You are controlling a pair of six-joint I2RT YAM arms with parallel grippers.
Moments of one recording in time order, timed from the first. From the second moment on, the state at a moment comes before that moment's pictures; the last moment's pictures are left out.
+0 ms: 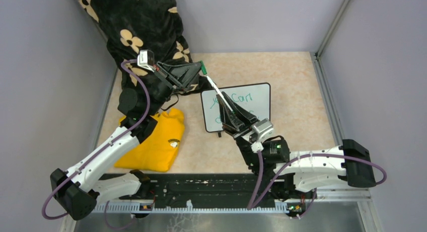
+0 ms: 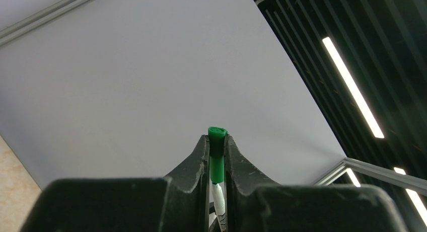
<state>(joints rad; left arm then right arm) -0.66 1.07 0.97 0.67 0.15 -1.39 1.43 1.14 0.72 1.45 0.55 -0.70</state>
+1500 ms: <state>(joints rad) -0.75 1.05 0.95 0.65 0.04 -1.29 1.44 1.23 0.77 1.54 0.61 -0.77</state>
